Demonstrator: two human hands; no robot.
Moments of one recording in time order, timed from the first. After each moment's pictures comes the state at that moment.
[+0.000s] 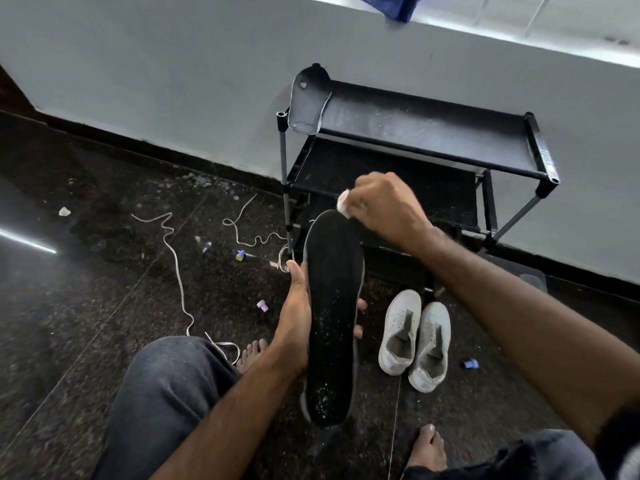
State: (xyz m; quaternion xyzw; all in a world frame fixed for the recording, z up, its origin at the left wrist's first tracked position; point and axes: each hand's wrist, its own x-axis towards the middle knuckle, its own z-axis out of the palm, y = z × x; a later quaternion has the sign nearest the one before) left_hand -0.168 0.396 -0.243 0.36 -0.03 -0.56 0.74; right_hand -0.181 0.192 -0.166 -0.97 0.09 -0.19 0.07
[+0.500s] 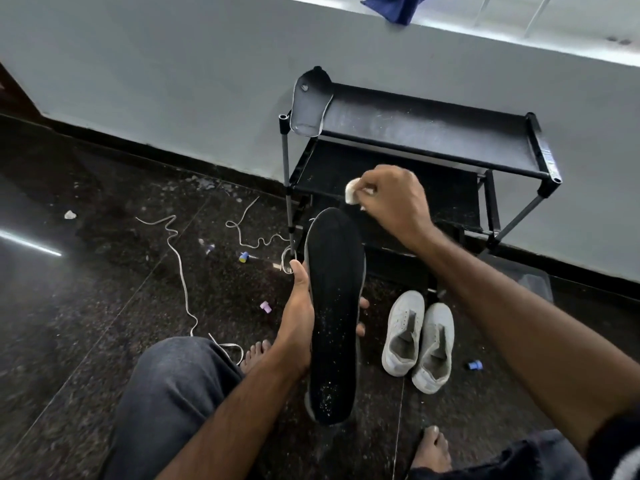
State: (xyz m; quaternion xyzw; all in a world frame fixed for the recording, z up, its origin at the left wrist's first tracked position) left_hand -0.168 0.398 -0.235 0.38 -0.03 -0.58 0.72; right_hand -0.179 0.193 -0.164 -0.93 0.25 -0.24 0.11
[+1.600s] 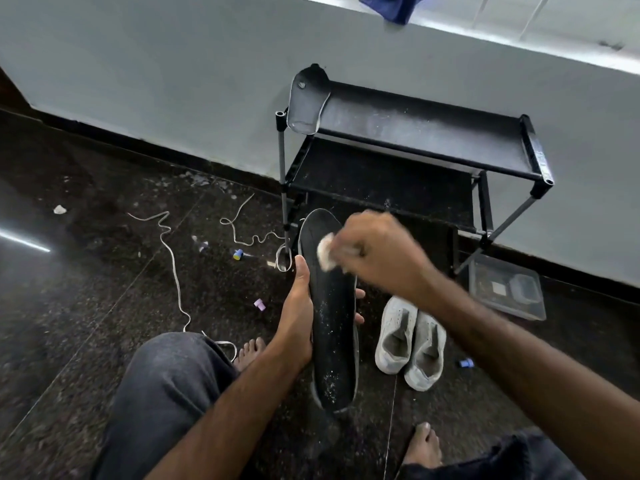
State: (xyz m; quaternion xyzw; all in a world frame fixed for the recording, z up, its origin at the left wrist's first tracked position) left_hand -0.168 0.395 -0.234 0.48 -0.03 -0.54 0.69; right_hand -0.232 0.251 -0.164 -0.97 0.09 -0.14 0.19
